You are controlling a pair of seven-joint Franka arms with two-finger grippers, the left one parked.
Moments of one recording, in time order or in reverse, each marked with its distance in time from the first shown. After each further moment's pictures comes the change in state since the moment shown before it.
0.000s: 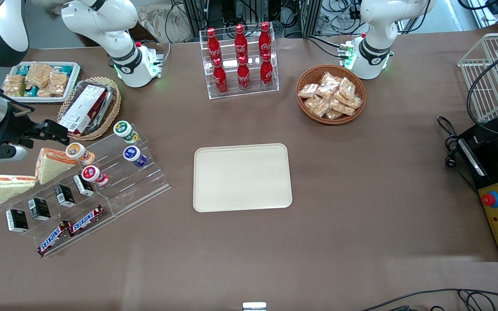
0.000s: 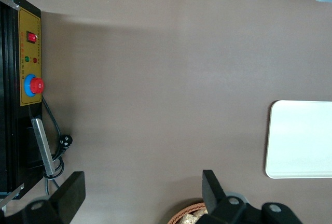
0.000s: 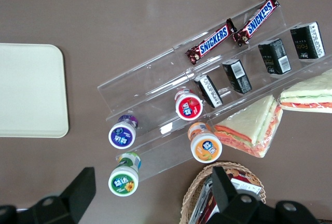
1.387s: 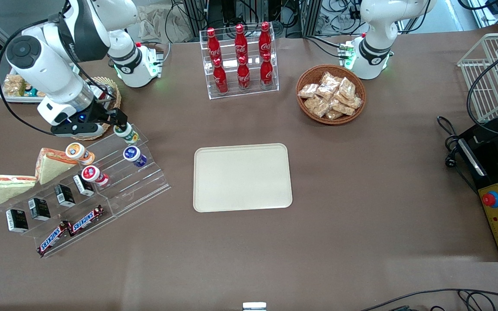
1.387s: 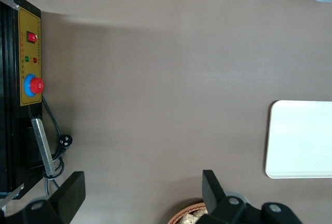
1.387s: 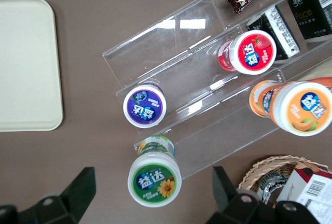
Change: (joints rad) arm 0.138 -0.351 0.009 -0.805 0.000 0.532 0.192
